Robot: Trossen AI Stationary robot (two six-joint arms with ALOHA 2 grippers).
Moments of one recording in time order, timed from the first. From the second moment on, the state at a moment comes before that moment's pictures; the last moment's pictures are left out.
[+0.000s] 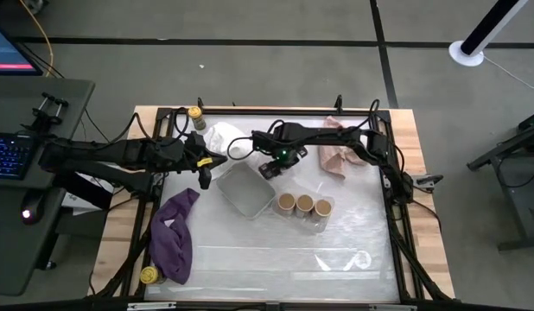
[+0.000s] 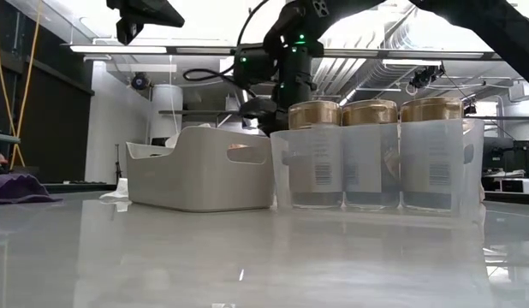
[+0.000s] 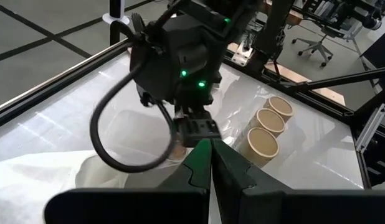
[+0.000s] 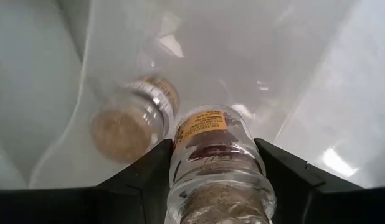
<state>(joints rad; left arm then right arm) -0.06 0.90 0.87 -0.43 -0.32 -0.44 -0.21 2.20 1.86 -1.17 -0.08 0.71</state>
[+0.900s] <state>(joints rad) -0.06 0.90 0.87 -0.44 -0.32 -0.41 -0.21 2.20 1.86 -1.12 -0.06 0.87</state>
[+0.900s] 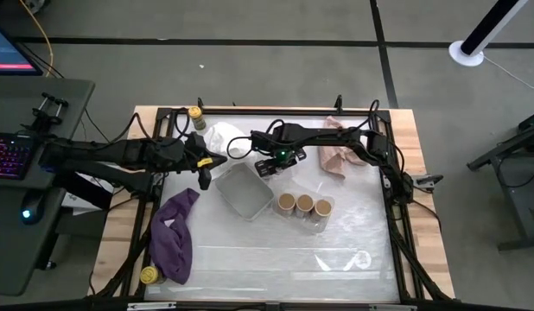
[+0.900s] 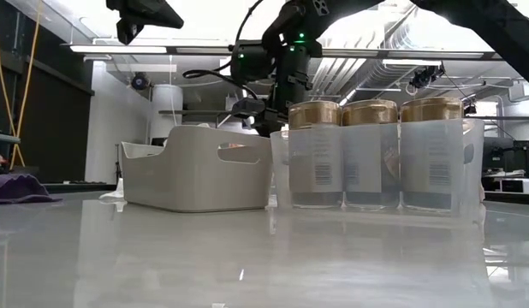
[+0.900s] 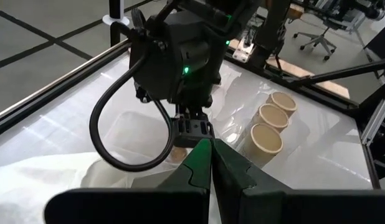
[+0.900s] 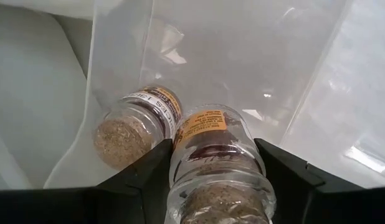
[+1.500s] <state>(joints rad) -0.06 0.90 0.87 -0.50 -0.32 -0.41 -0.21 2.20 1.86 -1.14 -0.03 0.92</state>
